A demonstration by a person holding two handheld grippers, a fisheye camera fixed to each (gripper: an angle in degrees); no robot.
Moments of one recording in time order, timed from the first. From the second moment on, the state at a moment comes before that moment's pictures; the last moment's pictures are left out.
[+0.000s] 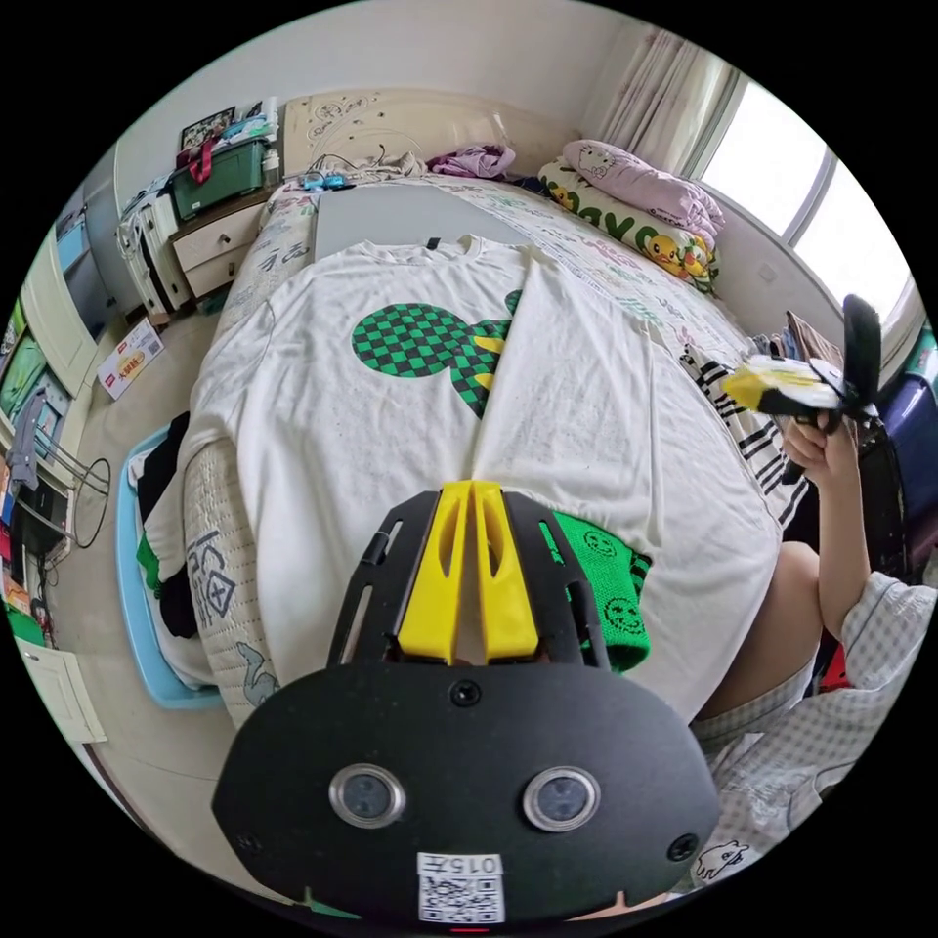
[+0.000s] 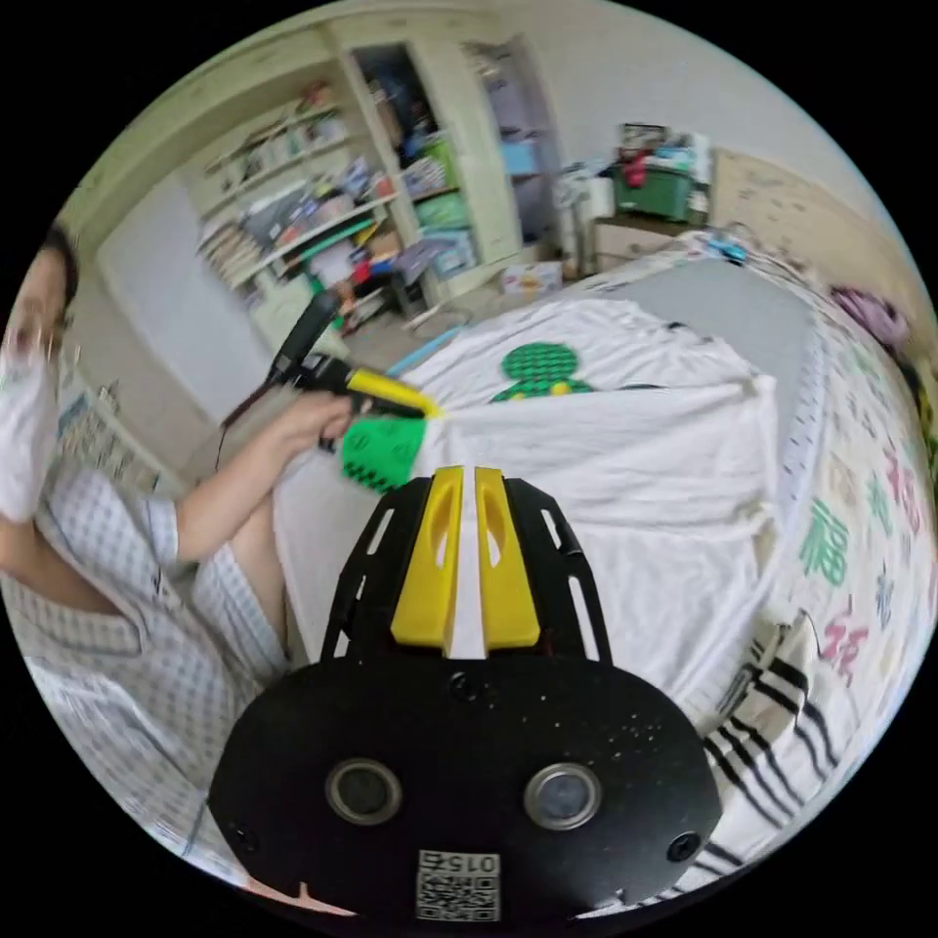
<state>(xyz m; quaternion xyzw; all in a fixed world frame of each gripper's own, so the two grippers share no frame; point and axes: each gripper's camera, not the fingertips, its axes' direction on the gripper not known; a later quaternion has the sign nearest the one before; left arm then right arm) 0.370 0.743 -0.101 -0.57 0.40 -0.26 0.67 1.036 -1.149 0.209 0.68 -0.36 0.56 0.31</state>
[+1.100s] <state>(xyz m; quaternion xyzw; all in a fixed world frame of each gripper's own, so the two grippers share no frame) 0.347 0.699 -0.116 -0.57 0.42 -0.31 0.63 1.228 -1.165 0.296 0.35 -0.38 0.78 0.36</state>
